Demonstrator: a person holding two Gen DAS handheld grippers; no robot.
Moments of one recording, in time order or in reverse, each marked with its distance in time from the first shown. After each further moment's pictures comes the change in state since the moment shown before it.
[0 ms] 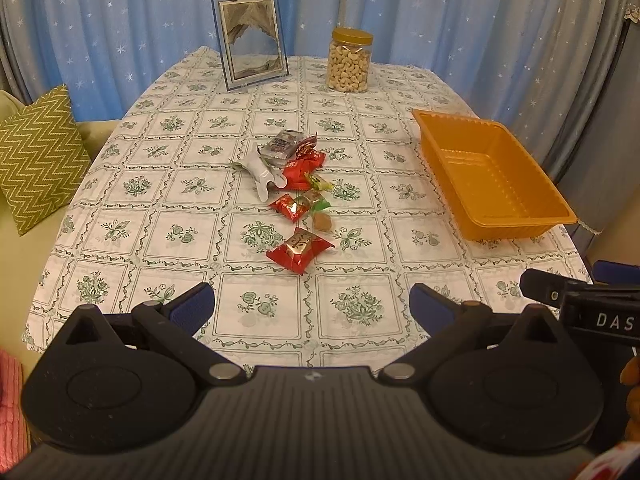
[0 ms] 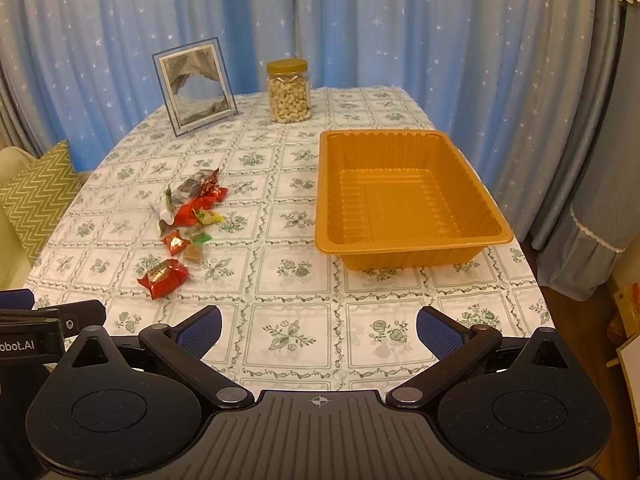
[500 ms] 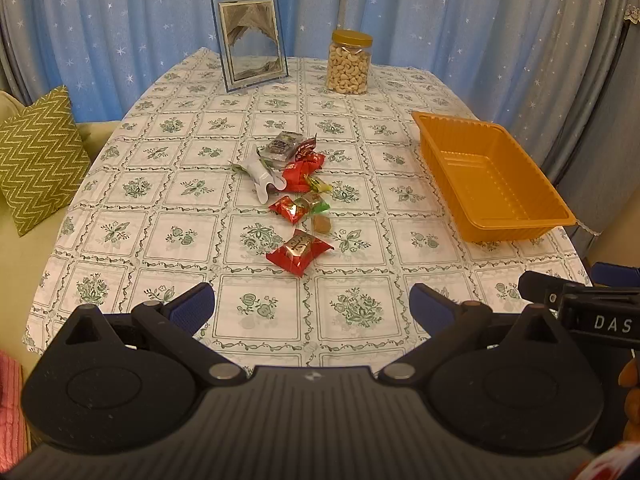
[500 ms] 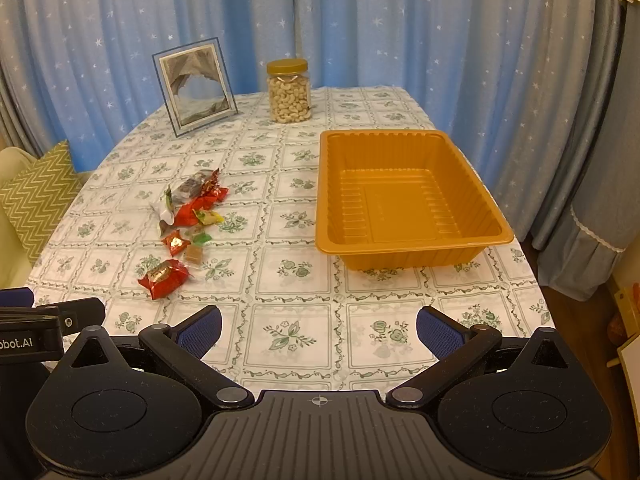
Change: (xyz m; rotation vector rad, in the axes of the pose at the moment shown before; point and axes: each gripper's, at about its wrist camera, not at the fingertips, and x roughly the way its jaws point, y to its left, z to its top) left arm -0.001 0.000 0.000 -0.001 0.000 -0.002; right arm 0.001 0.001 -0.001 0.000 -0.002 -0.001
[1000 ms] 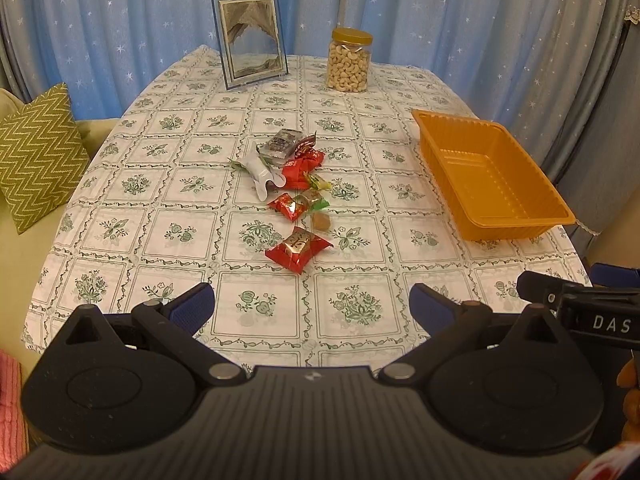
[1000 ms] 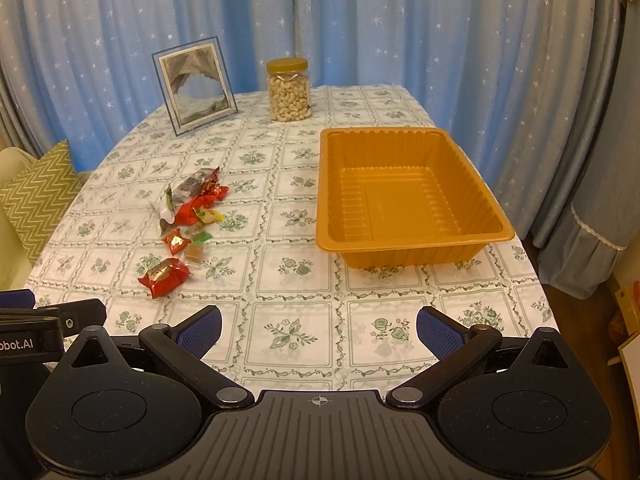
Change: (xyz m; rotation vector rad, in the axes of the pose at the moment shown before) left arm -0.001 -0.001 0.001 -0.004 0.002 -0.005; right arm 0.001 0.000 -0.001 0.001 0.002 0.002
